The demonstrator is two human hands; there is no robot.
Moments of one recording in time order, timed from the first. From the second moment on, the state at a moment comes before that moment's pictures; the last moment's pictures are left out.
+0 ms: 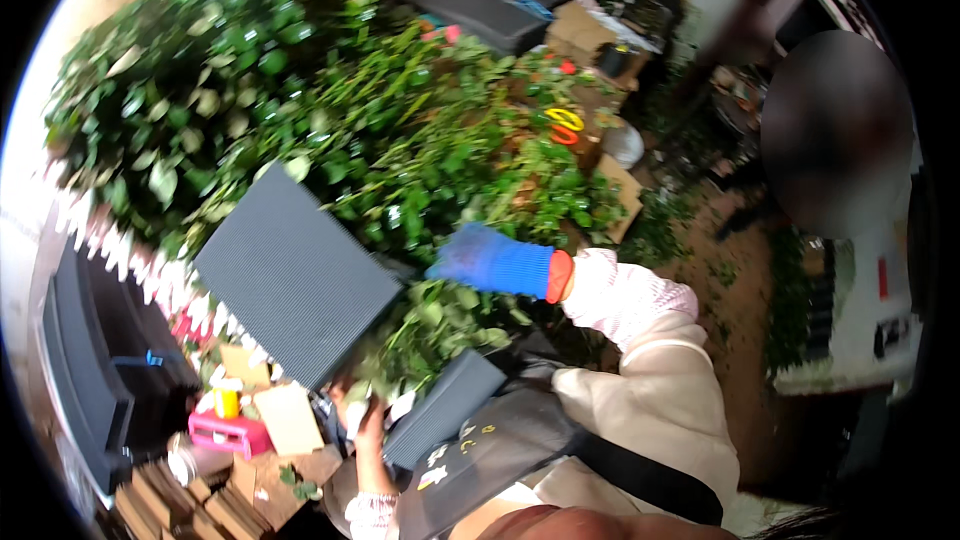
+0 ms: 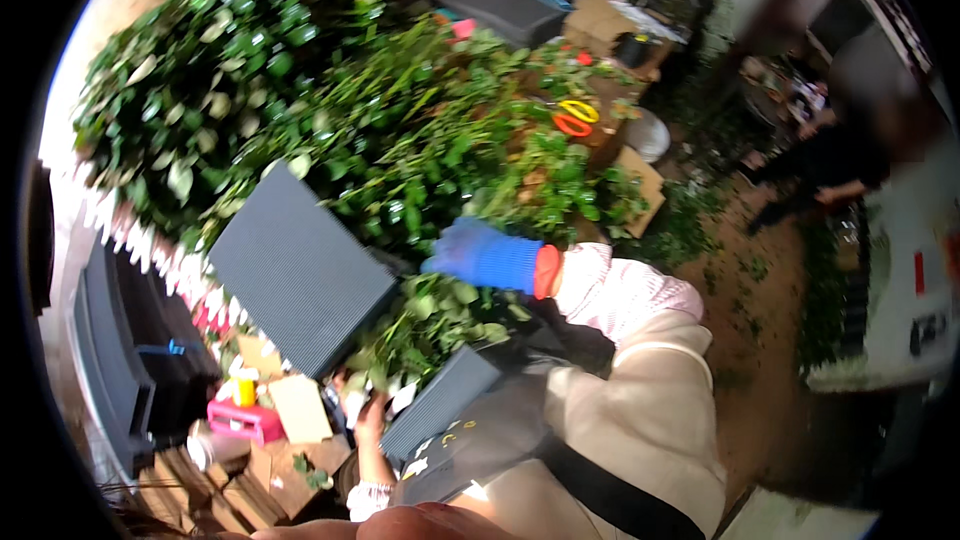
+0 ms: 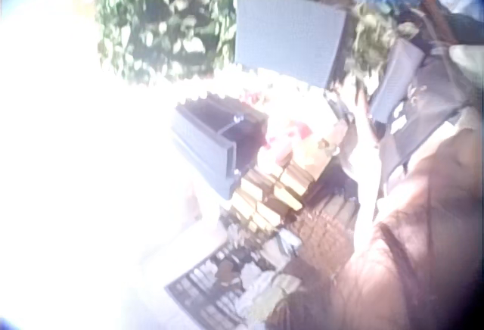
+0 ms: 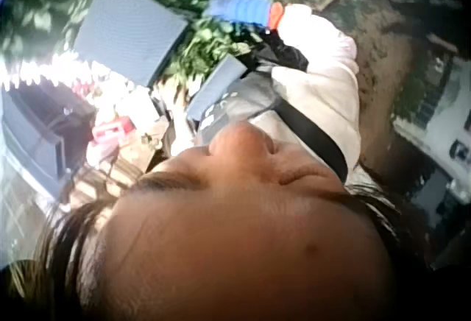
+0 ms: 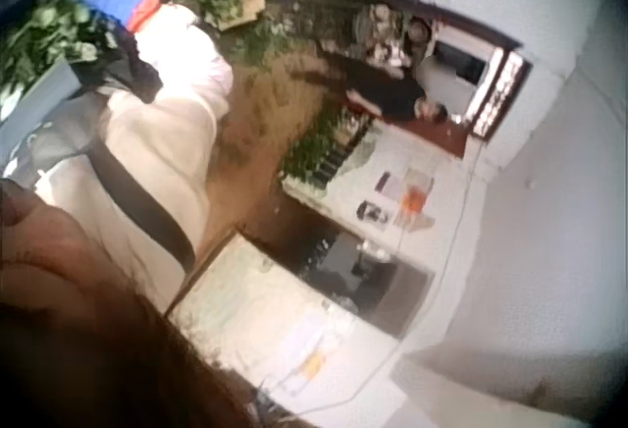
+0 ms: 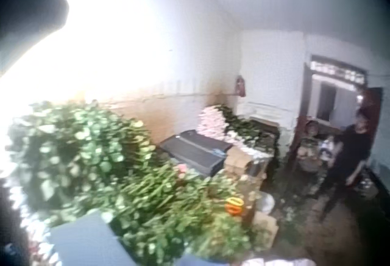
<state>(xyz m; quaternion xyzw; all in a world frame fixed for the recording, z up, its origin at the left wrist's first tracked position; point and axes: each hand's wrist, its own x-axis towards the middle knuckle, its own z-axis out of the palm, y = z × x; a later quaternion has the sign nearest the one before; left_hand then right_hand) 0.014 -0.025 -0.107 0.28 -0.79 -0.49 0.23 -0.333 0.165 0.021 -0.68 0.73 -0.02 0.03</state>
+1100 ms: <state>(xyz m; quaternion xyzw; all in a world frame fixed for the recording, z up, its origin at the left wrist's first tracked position) 0.009 -0.013 -0.089 0.35 -0.77 -0.51 0.18 -0.449 0.191 0.077 -0.45 0.76 -0.33 -0.34</state>
